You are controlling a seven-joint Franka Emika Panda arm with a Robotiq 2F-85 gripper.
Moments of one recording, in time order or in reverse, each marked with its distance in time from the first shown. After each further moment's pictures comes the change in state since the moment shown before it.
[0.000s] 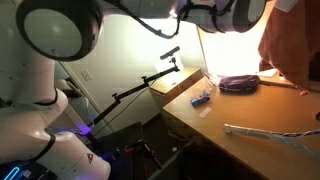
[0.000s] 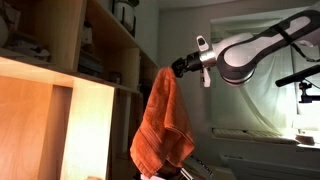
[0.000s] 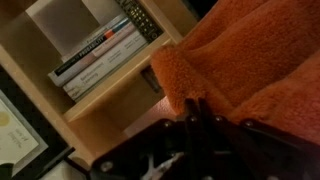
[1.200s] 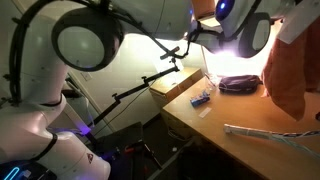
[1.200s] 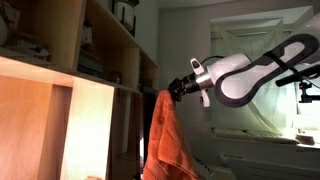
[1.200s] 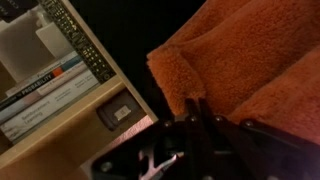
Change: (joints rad) arm 0.108 0.122 -0.157 0.057 0.012 -0.002 -0.001
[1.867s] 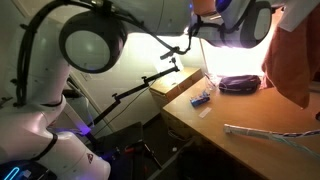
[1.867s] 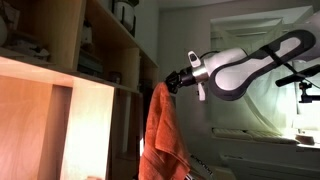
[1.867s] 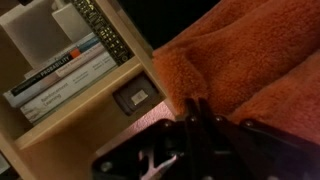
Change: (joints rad) arm 0.009 0.023 0.020 0.097 0.002 -0.024 0.002
